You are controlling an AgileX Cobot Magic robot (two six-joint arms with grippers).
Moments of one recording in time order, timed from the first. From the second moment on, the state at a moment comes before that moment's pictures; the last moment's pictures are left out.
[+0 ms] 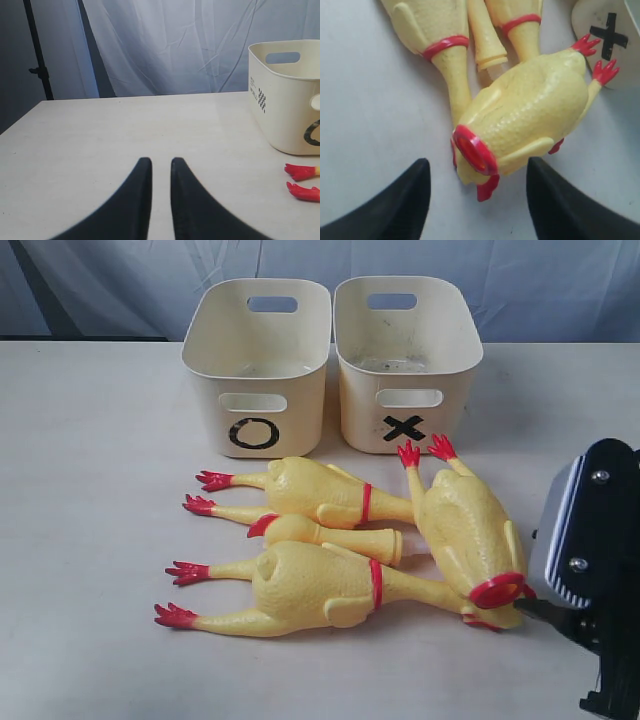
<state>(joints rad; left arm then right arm) 0.04 0.00 0.00 0.00 0.21 0.06 0.64 0.86 -0.51 0.00 0.67 -0.63</state>
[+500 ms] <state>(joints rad) 0.04 0.00 0.00 0.00 0.21 0.06 0.65 1.01 -0.51 -0.11 0.67 -0.23</state>
